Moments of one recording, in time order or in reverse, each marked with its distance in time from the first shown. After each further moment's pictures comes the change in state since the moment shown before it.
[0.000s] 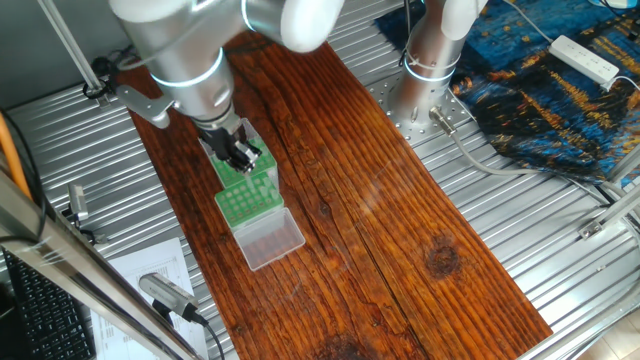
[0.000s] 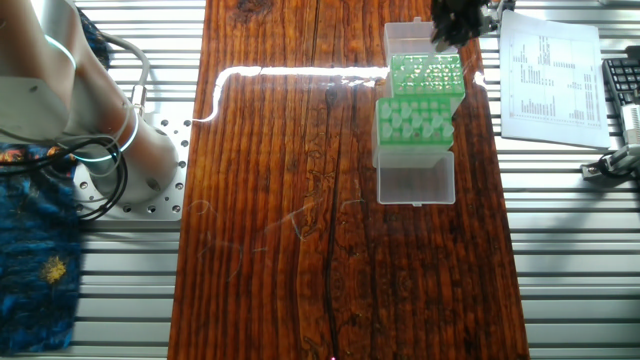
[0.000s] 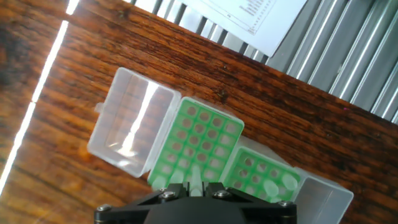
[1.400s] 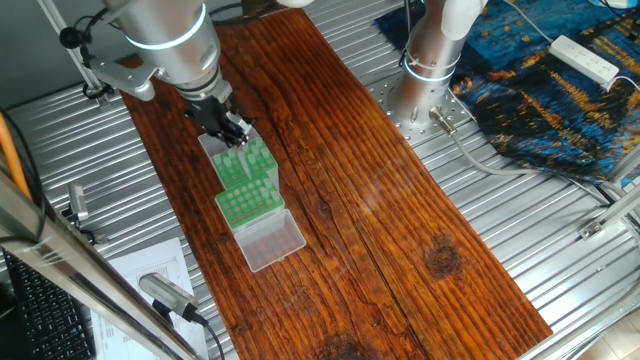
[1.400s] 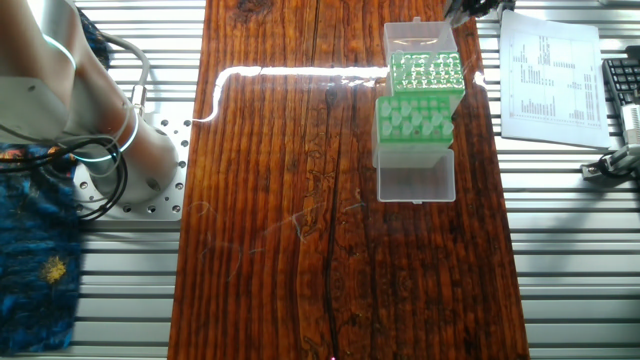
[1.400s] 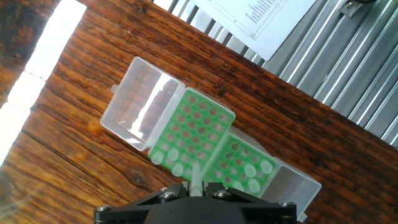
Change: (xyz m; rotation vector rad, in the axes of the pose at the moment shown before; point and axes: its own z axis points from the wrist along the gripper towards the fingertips) arm 0.010 -0.016 -0.058 0.029 0.032 -0.142
